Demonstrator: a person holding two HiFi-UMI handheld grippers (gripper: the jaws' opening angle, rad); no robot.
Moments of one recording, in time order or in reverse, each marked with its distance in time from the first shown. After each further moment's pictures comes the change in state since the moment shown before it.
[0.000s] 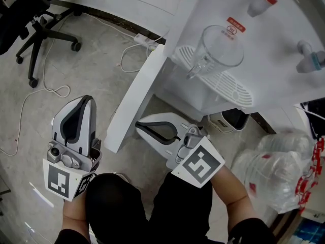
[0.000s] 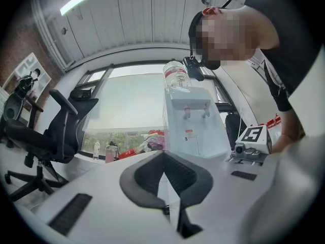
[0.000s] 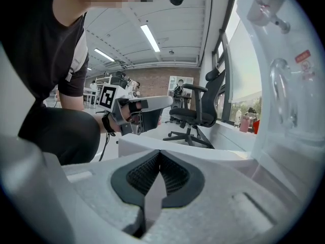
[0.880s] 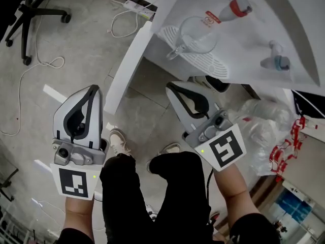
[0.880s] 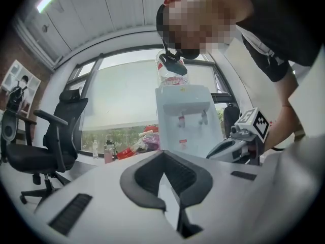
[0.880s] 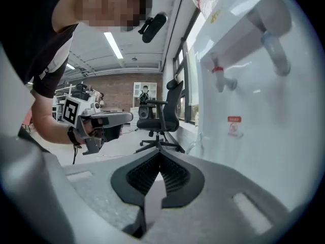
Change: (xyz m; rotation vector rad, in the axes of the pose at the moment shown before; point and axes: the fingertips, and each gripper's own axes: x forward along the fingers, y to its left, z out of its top) left arm 0.018 -0.037 0.081 0.032 0.234 -0.024; right arm -0.116 -0.066 0.101 0.327 -0.195 -0.400
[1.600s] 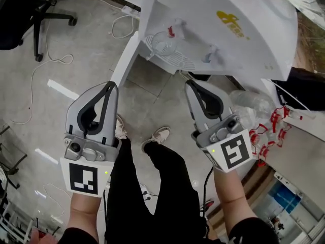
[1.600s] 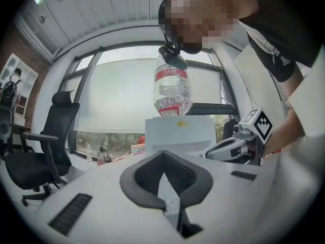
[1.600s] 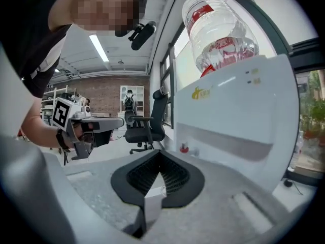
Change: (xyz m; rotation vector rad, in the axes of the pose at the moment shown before) left arm 0.021 -0.042 0.173 -0.100 0.068 -0.025; right arm -0.106 -0.028 0.158 0.010 0.052 -0.119
